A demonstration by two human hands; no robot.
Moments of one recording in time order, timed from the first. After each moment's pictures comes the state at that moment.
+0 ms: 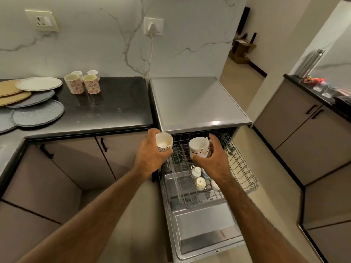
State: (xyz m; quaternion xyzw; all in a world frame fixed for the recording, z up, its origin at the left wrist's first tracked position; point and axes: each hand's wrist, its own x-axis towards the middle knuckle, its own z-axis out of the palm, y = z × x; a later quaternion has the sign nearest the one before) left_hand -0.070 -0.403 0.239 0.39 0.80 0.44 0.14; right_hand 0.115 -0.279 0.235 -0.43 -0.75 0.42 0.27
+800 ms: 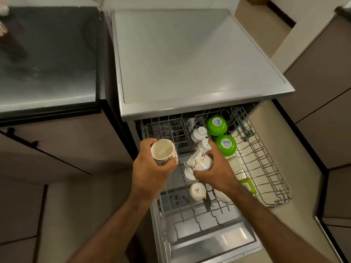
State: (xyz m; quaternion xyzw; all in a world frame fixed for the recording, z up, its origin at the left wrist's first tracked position) left_hand -0.069 -0.205 0.005 0.28 0.79 0.50 0.21; right_hand 0.092 -0.056 -0.042 -0.47 -0.76 0.45 0.10
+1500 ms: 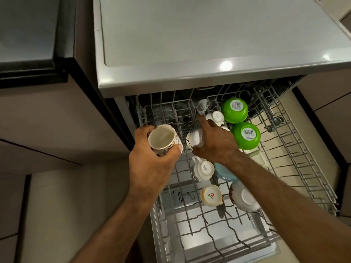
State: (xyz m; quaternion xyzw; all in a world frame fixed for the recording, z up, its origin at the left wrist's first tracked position) left_hand -0.101 -0.167 -0.097 0.20 0.80 0.52 0.22; right_hand 0.002 0.020 -0.146 -0.37 -0.92 0.13 -0.08
